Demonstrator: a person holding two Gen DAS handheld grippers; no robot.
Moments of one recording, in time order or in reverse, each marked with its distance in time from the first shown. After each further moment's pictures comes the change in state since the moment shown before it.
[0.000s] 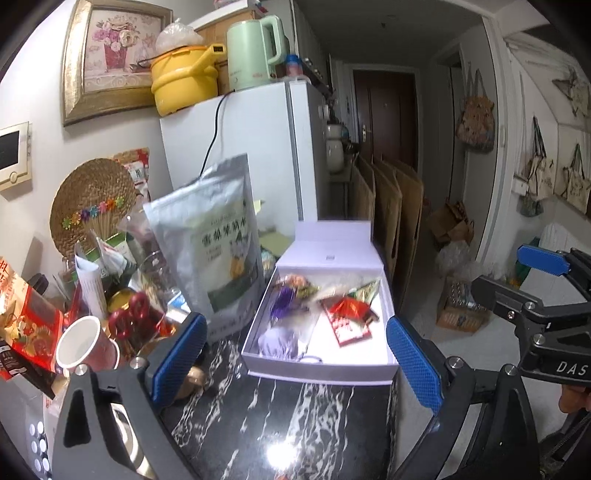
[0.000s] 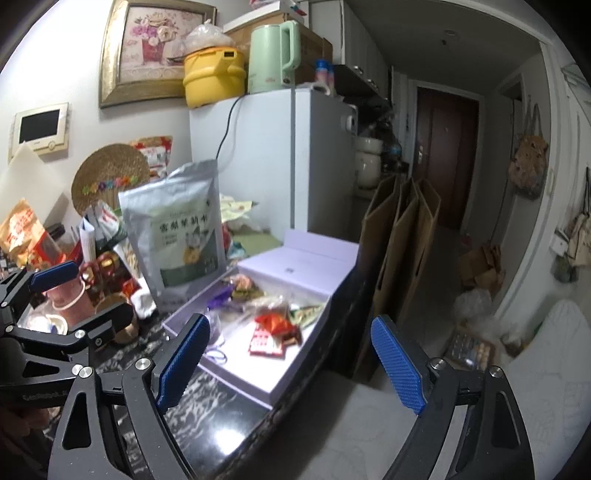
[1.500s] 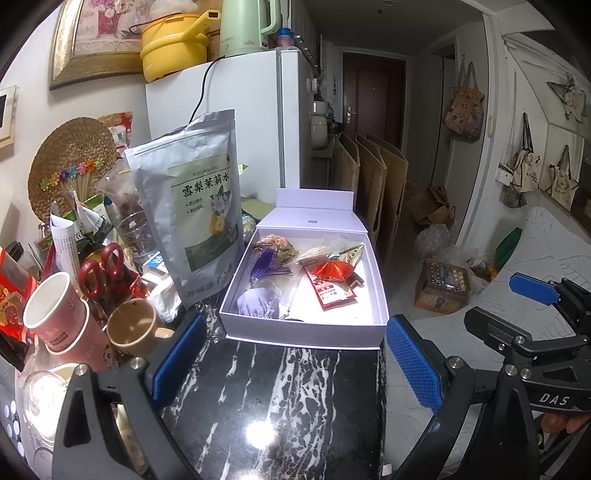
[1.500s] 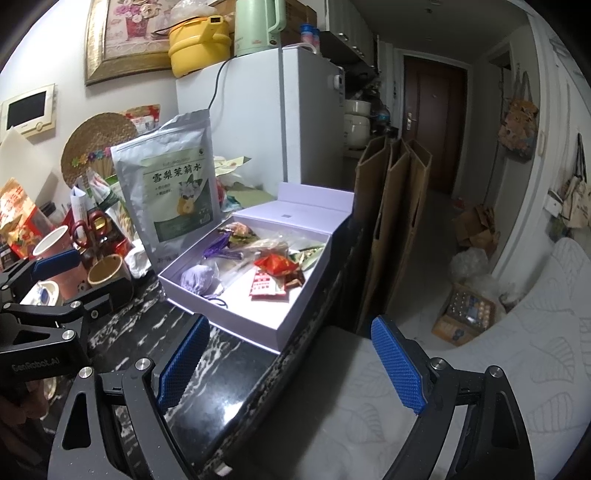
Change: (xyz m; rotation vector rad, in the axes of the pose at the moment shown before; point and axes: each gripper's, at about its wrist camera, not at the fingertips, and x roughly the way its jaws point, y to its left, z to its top) left arm 0.010 0.009 -0.034 -0.039 0.079 -0.108; right arm 0.005 0.008 -0.055 0.057 0.110 -0.027
